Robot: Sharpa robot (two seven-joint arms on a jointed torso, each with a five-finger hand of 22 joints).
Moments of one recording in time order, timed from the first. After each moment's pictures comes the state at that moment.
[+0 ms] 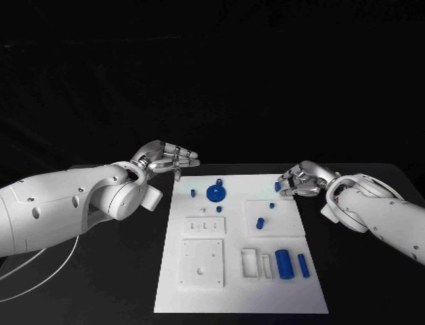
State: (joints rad) left arm 1.40 -0.83 -0.18 1.43 -0.27 -0.32 0.23; left_hand 1.35 -0.09 0.17 -0.05 0.20 1.05 0.12 0.06 0.07 1.15 0.09 0.06 0.06 1.38 -0.02 0.86 0.43 0.13 1.05 -0.04 1.13 0.61; right arm 1.08 -0.67 0.20 1.02 -1.29 -0.19 0.13; right_hand 1.28 -0.10 0.21 -0.24 0.39 1.03 0.11 0.06 0.07 1.35 0.00 1.18 1.31 1.46 -0.07 1.05 1.15 0.08 1.46 -0.09 1.06 1.31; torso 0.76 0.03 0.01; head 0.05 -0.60
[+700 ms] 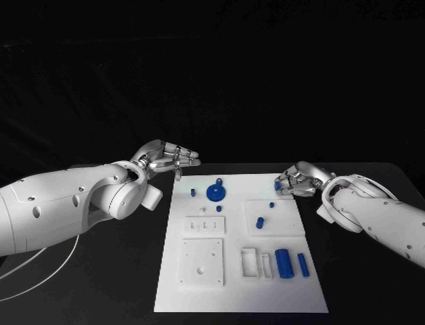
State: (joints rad) left arm 1.40 -0.83 -0.18 1.43 -0.27 -0.32 0.23; left_hand 1.35 -0.09 0.16 -0.05 0.20 1.05 0.12 0.06 0.07 1.15 0.09 0.06 0.06 1.38 -0.02 0.86 0.43 0.13 1.05 -0.04 1.13 0.61; right arm 1.08 -0.65 0.20 1.00 -1.29 -0.19 0.12; right_hand 1.25 -0.08 0.24 -0.21 0.33 1.09 0.10 0.06 0.07 1.35 0.00 1.19 1.31 1.46 -0.07 1.05 1.16 0.08 1.46 -0.09 1.06 1.31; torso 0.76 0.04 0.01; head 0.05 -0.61
